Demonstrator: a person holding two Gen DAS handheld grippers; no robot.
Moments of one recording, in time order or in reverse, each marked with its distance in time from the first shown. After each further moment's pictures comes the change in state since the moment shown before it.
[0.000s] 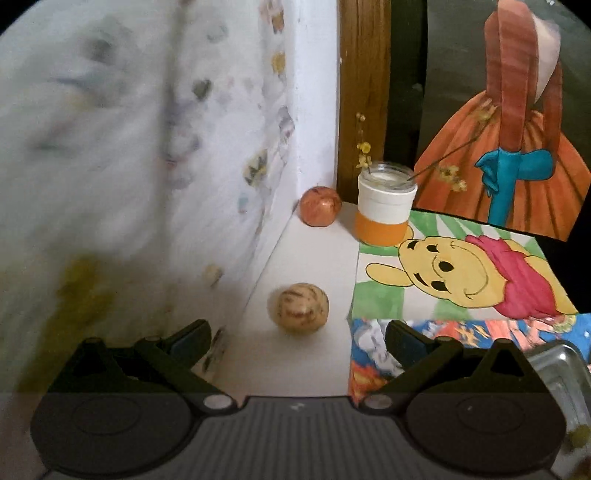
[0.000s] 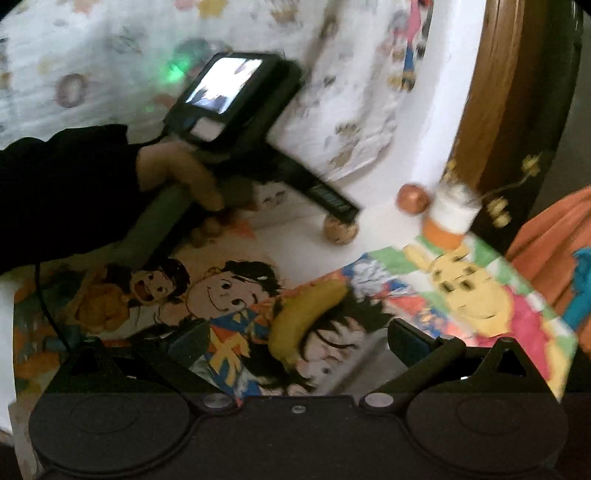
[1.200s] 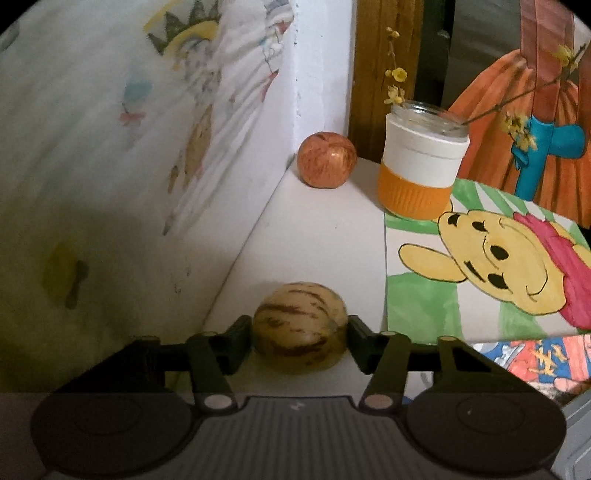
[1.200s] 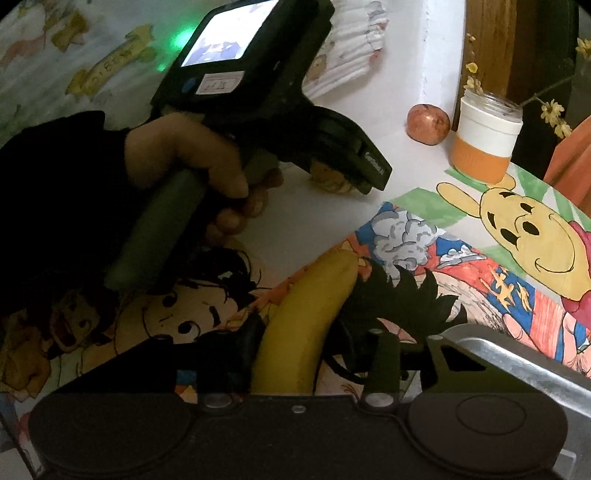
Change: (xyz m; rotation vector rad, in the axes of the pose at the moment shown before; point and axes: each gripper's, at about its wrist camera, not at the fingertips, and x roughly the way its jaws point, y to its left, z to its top) left arm 0.128 0.002 0.002 -0.019 0.090 -0.032; right arm 0.139 -0.019 -0.002 0.177 0.079 0.017
